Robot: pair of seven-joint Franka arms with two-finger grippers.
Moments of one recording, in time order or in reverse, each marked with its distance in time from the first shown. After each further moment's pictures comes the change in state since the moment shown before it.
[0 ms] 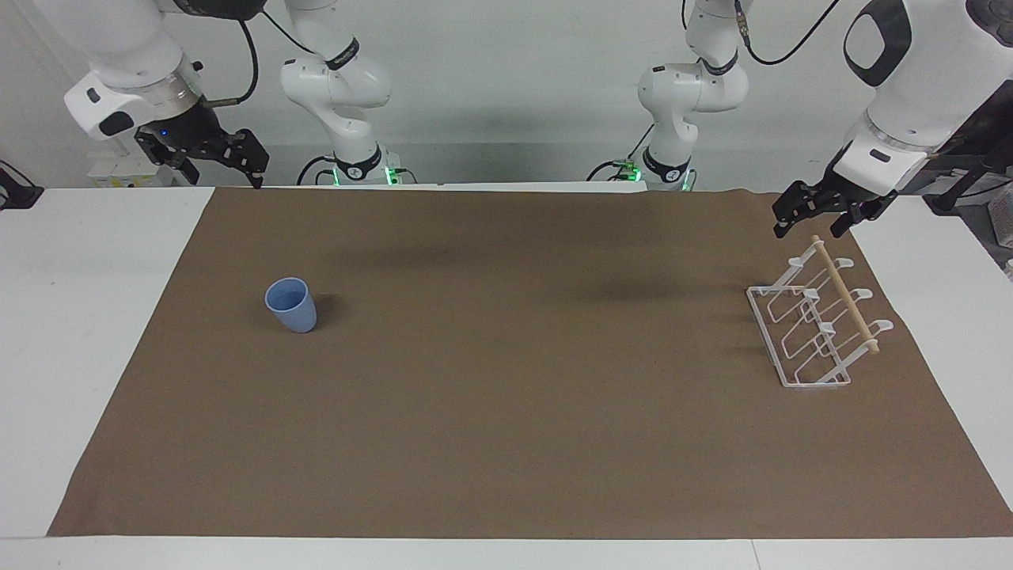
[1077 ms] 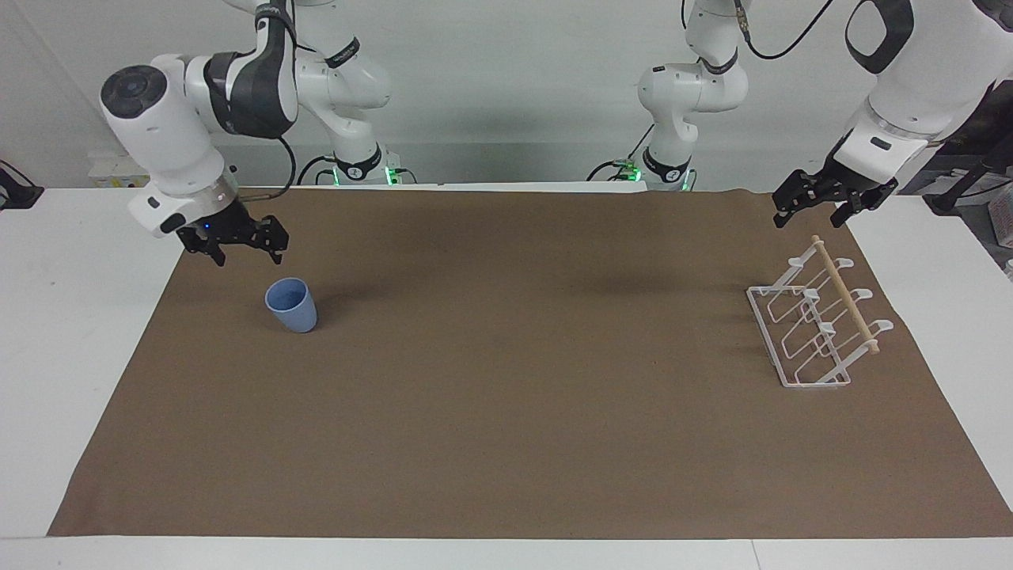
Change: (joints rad) left arm 0.000 -0.015 -0.002 0.000 0.000 -0.038 0.000; right arm -0.074 -0.025 -0.011 -0.563 0.030 0.636 -0.193
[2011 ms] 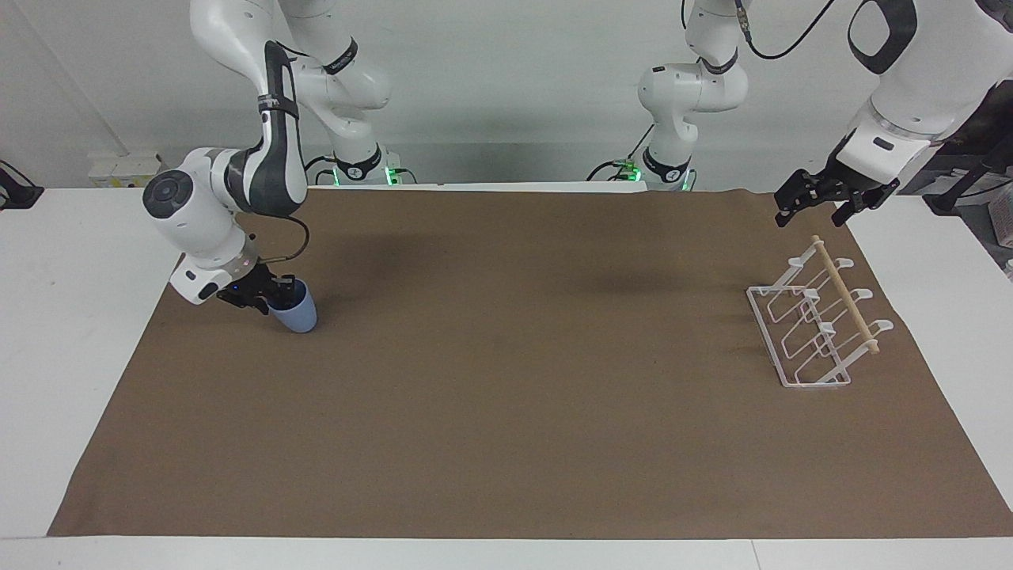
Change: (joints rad) left arm 0.007 0.000 0.001 0.000 0.000 -0.003 0.000; right arm -0.019 0.127 0.003 -0.120 0.044 0.215 -0.075
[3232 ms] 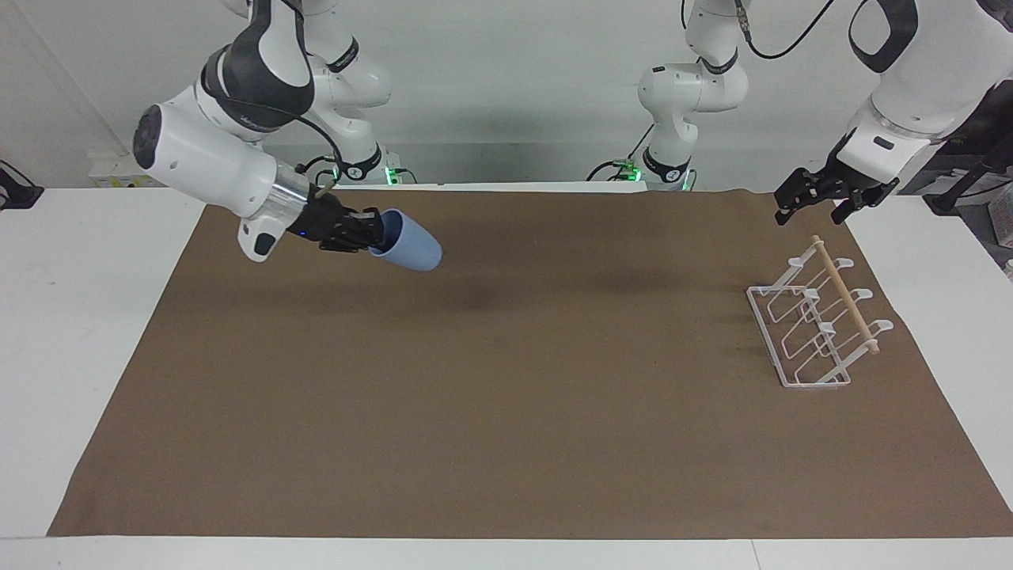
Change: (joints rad) left arm 0.005 -0.007 0.002 0.006 0.000 -0.012 -0.034; right arm 0.262 -0.034 0.041 0.319 0.773 -0.362 0.386
